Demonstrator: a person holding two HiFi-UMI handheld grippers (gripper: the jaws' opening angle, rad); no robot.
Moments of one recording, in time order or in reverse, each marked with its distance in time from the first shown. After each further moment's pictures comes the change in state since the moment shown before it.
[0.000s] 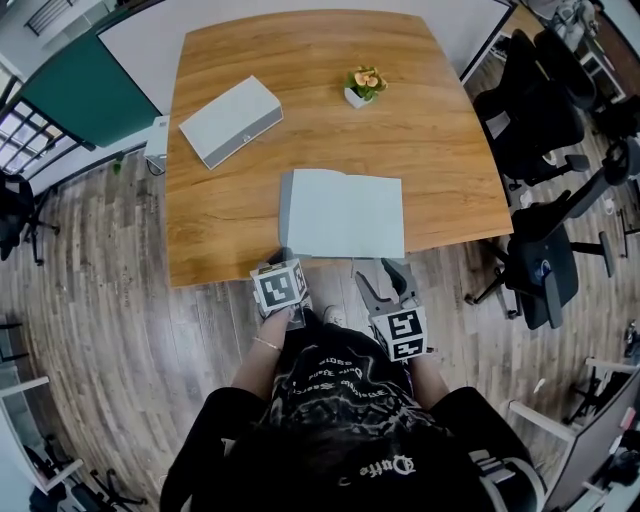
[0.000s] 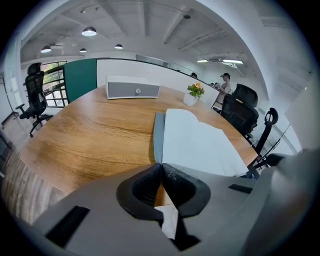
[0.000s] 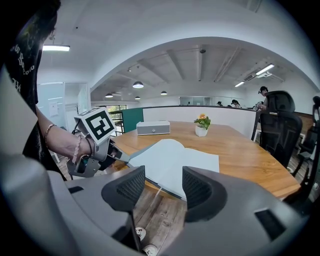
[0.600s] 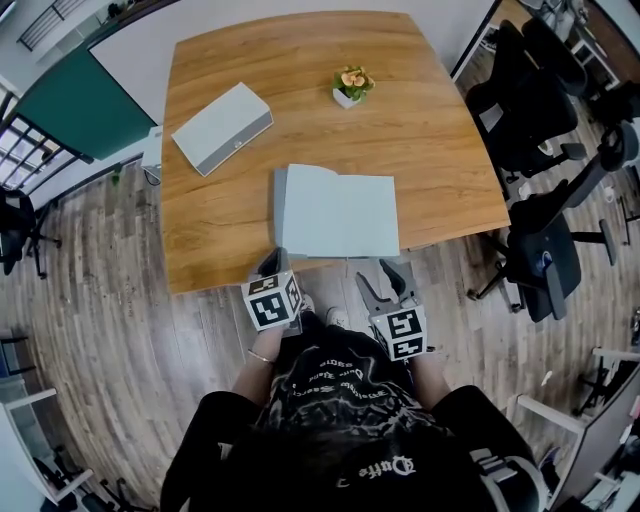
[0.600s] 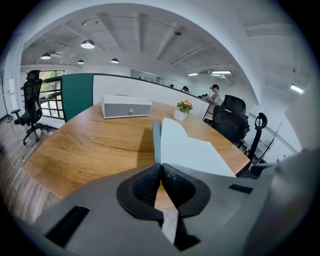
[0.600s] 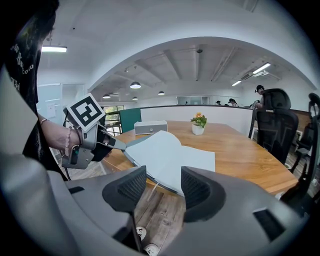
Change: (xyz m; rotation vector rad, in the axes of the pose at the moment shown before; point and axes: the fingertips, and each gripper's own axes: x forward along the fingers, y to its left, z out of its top) left arm -0.033 -0.021 0.024 0.053 -0.163 -0.061; right arm -0.007 -0.007 -0.004 0.028 -0.018 -0.015
